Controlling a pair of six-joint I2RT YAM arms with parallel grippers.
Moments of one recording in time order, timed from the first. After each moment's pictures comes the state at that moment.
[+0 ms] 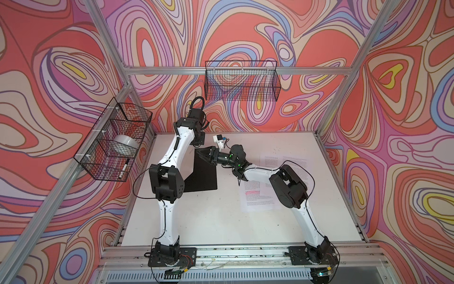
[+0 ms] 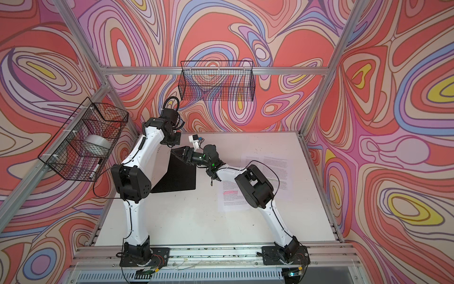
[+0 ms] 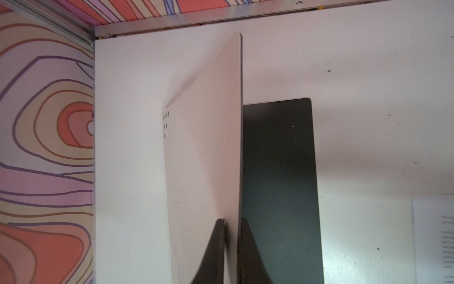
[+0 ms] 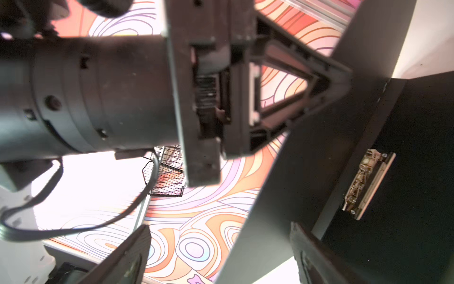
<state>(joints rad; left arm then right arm) -0.20 2.15 2.23 -1.19 -0.28 -0.14 0.72 2.33 1.63 0.88 -0.65 1.26</state>
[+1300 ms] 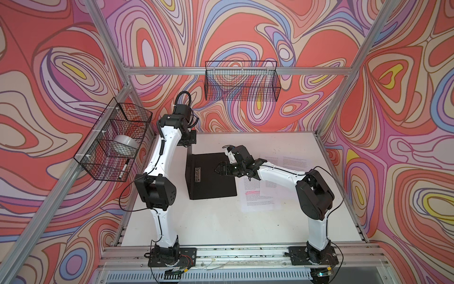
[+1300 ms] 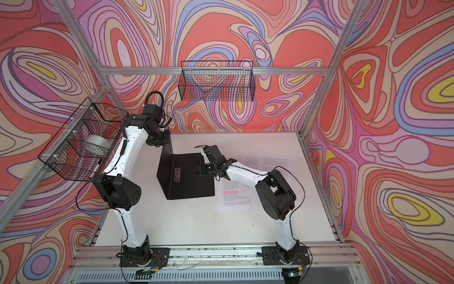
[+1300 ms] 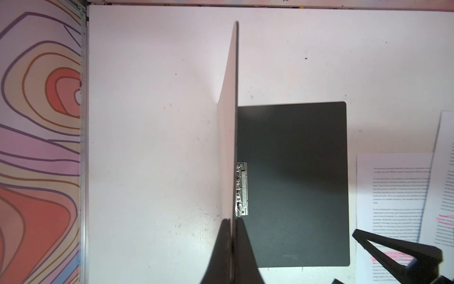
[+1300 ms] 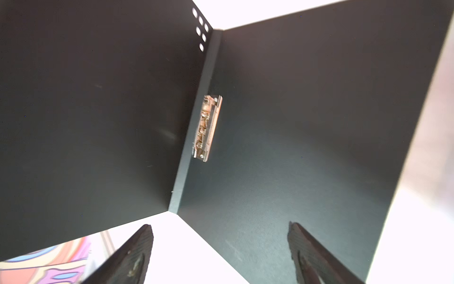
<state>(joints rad) -0.13 1.97 2.19 -1.33 -0.07 -0.19 0.71 1.97 1.45 -0.23 -0.31 0.64</state>
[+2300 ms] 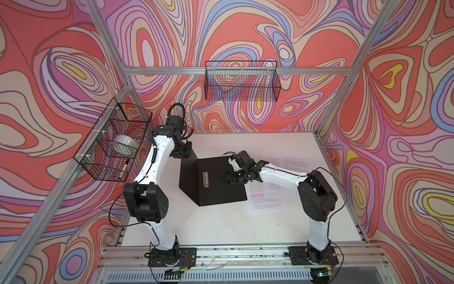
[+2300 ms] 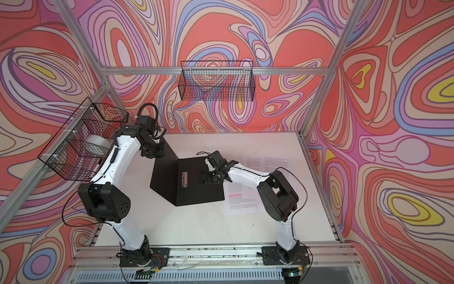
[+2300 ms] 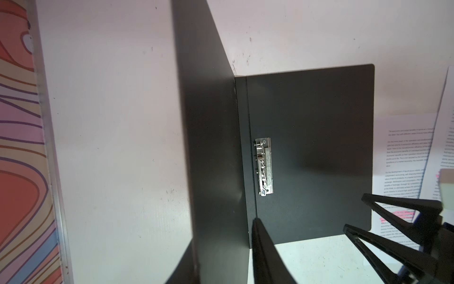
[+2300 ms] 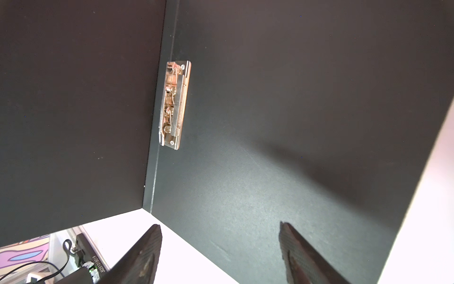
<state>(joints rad) -0.07 1.79 1.83 -1.27 0.03 -0.13 0.71 1.96 1.41 -0.40 -0.31 0.57</state>
